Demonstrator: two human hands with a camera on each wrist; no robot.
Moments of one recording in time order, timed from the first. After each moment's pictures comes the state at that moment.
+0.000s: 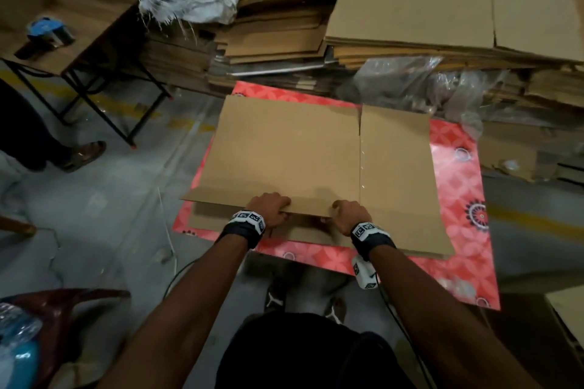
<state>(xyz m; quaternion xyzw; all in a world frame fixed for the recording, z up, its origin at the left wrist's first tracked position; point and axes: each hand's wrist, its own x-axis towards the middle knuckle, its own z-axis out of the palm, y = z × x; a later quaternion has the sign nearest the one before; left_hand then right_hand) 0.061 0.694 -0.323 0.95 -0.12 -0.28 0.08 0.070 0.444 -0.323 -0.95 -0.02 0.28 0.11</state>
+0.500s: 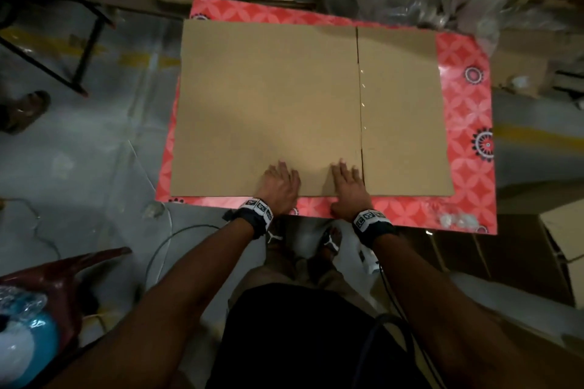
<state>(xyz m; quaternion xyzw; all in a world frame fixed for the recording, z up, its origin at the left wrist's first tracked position) 0.016 0.660 -0.408 0.94 -0.25 -0.22 -0.10 0.004 0.441 -0.390 -0.94 -0.03 0.33 0.09</state>
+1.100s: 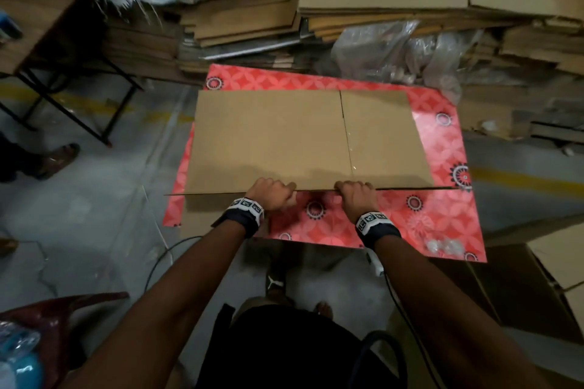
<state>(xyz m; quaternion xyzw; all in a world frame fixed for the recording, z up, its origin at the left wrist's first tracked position) 0.044 0.660 -0.284 0.95 -0.27 -0.18 -0.04 0.028 0.419 -0.300 -0.99 -0.08 0.13 0.00</state>
